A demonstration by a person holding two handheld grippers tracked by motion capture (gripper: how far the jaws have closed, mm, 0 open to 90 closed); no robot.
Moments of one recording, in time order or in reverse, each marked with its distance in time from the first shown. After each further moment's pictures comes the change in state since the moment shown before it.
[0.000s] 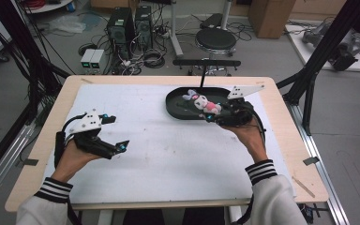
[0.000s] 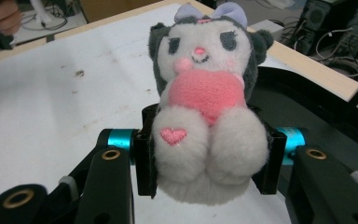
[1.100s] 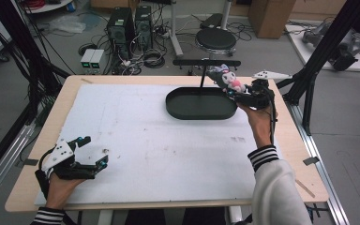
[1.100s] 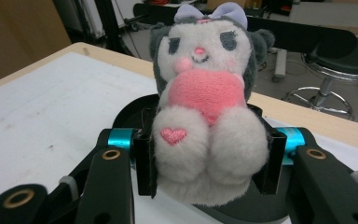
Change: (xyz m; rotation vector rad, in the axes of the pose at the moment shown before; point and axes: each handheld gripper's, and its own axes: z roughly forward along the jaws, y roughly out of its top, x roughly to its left) left arm -0.013 -0.097 -0.041 -0.195 0.222 -0.126; right arm -0.045 0.010 -0.033 -0.121 -0.357 0.204
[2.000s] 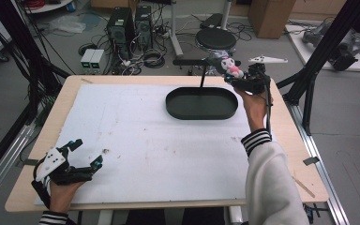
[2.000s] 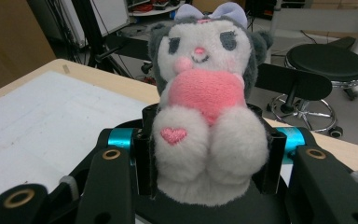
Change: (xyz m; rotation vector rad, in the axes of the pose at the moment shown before) left arm 0.000 -0.018 -0.013 -0.120 0.110 -0.028; right arm -0.010 0.034 0.024 -0.015 -0.054 0.018
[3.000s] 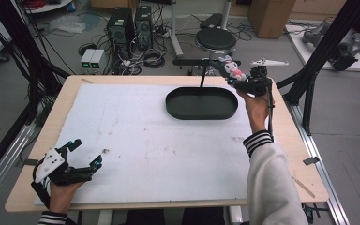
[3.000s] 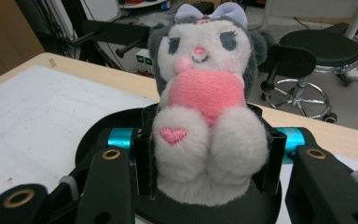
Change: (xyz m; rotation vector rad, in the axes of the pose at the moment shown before) left arm 0.000 0.000 -0.001 -0.007 0.009 0.004; right arm -0.014 -0.012 0.002 0.043 -0.027 0.028
